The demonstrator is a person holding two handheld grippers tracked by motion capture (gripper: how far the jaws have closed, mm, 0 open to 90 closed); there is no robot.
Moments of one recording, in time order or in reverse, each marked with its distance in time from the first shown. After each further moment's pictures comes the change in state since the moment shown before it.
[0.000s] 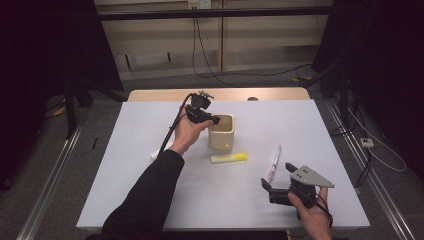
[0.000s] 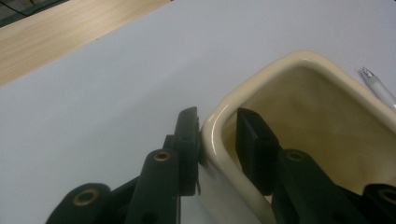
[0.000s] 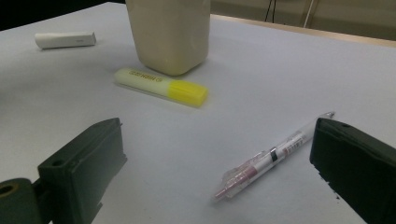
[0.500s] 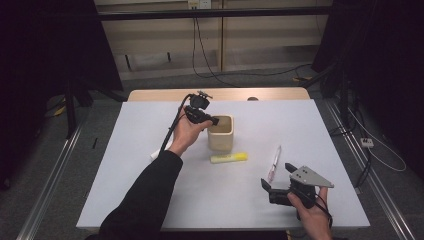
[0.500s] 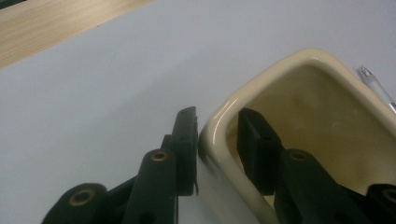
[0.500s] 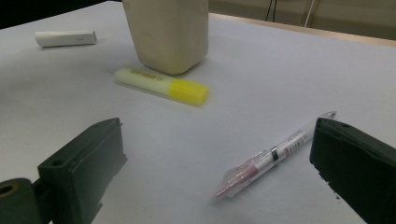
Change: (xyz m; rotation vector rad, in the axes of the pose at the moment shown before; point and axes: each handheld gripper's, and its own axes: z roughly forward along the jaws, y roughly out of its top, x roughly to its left) left arm 0.000 -0.001 -0.003 0.022 -0.007 -0.044; right arm 0.001 0.000 0.000 0.003 0.001 -0.002
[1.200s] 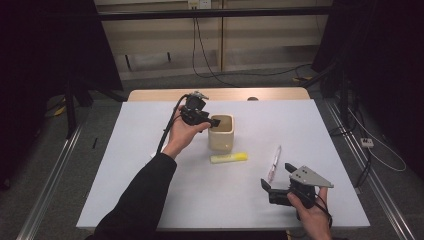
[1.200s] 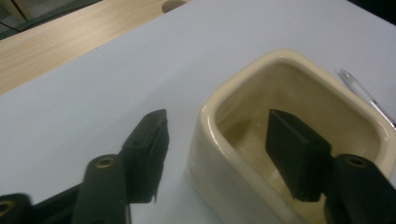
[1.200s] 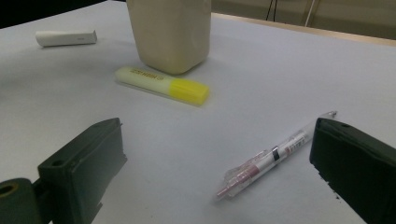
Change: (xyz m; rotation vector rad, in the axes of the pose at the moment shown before) left arm 0.007 -0.012 -0.014 -0.099 -0.040 0.044; right arm 0.000 0.000 0.000 0.002 0.002 -0.001
